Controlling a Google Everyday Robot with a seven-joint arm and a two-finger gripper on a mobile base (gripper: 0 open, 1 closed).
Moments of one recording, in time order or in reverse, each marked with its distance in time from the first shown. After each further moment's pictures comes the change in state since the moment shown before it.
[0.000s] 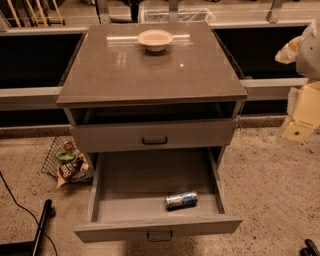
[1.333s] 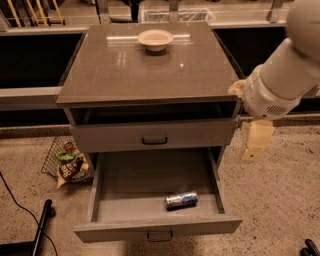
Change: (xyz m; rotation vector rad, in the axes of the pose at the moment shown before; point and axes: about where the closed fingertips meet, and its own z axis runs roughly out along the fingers) arm -0.018 -0.002 0.117 -0.060 -0.050 -0.190
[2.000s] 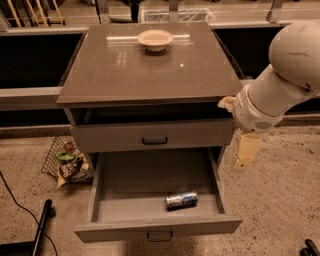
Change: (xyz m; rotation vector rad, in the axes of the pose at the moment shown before) arm -0.002 0.003 0.054 -0.036 -0.058 -0.055
